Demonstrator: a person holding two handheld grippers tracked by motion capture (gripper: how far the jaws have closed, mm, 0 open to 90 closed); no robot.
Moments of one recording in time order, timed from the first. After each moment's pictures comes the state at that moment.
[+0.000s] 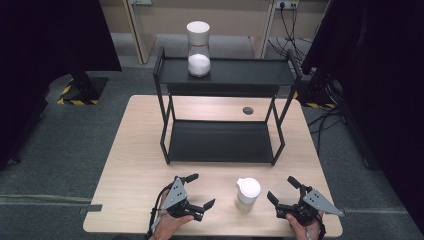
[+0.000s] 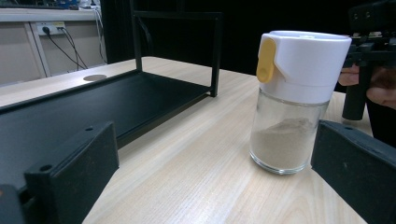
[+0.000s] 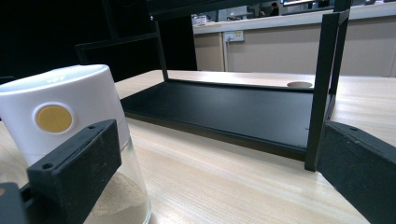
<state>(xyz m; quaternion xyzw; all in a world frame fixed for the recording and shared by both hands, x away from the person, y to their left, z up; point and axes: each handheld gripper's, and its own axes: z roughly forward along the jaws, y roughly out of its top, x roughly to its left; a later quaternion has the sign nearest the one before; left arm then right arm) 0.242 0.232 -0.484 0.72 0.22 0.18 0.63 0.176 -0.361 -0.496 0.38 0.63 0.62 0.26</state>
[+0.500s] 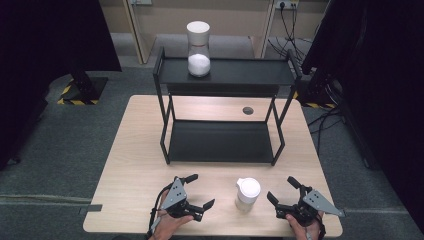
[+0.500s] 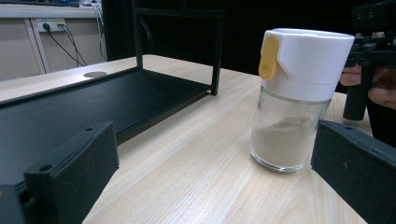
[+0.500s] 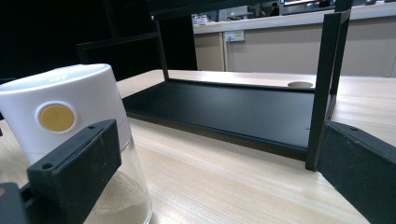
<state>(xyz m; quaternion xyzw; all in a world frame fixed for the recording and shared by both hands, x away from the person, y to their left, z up) 0.242 0.234 -0.486 0.72 0.23 0.17 0.63 0.175 -0.361 -0.496 0.38 0.64 0.62 0.26</state>
